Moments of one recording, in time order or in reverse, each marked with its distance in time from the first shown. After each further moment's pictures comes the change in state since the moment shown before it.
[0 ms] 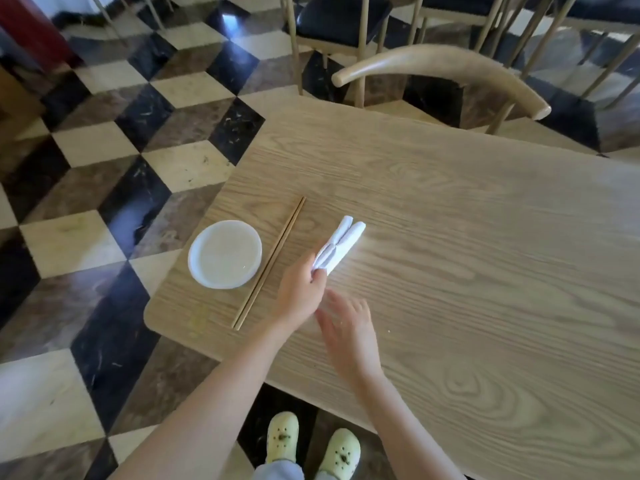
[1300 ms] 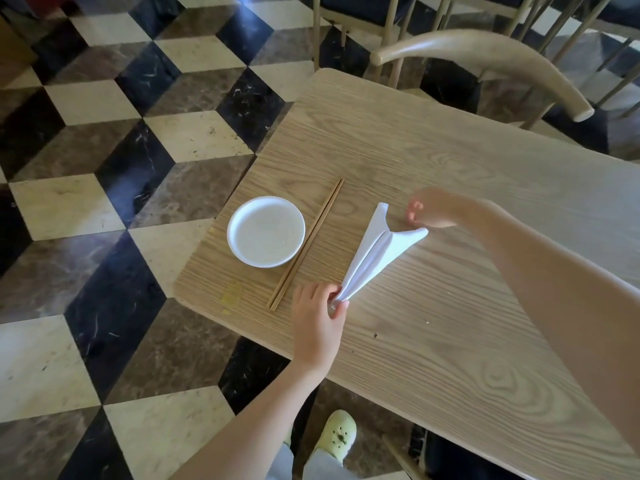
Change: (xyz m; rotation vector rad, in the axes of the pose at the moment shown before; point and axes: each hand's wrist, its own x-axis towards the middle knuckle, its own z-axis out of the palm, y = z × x) left_hand -0.050 -0.084 0.018 0.077 0.360 0.182; right_hand 0.193 -0.004 -0.084 -0.856 -0.682 0.117
